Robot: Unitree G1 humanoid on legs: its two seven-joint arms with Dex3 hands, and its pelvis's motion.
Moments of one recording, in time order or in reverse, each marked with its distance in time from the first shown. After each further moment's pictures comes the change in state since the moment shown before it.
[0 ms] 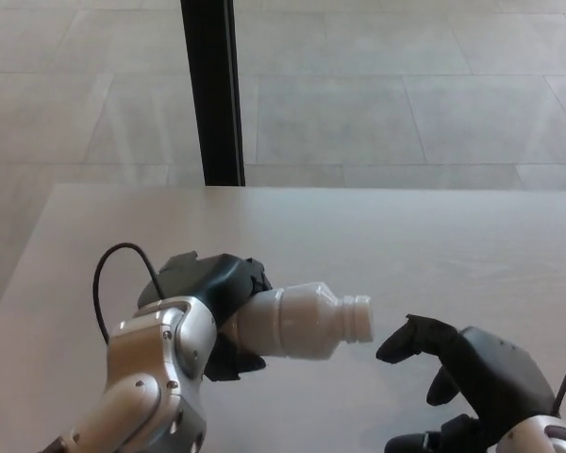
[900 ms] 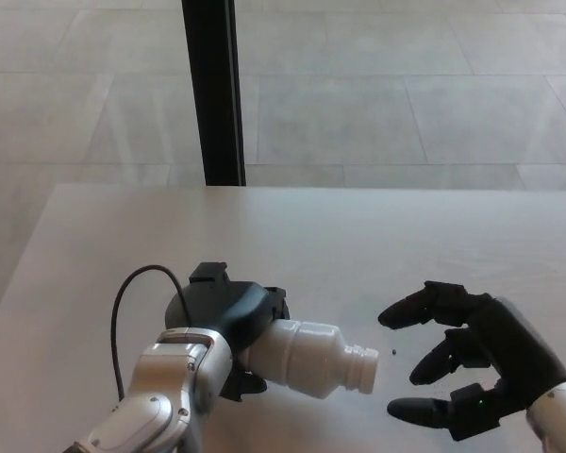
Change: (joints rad) left_arm -0.012 0.016 -0.145 0.286 -0.003 -0.308 0.232; right_arm -0.035 -0.011 -0.124 0.017 0.370 -0.065 0.123
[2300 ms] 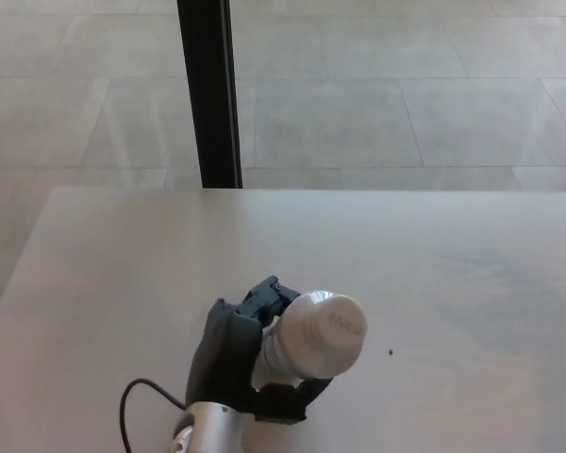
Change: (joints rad) left_arm 0.320 -0.304 0.380 0.058 -0.381 -0.488 0.488; right_arm 0.000 -0.018 -0.629 0.087 0.461 0.005 0.148
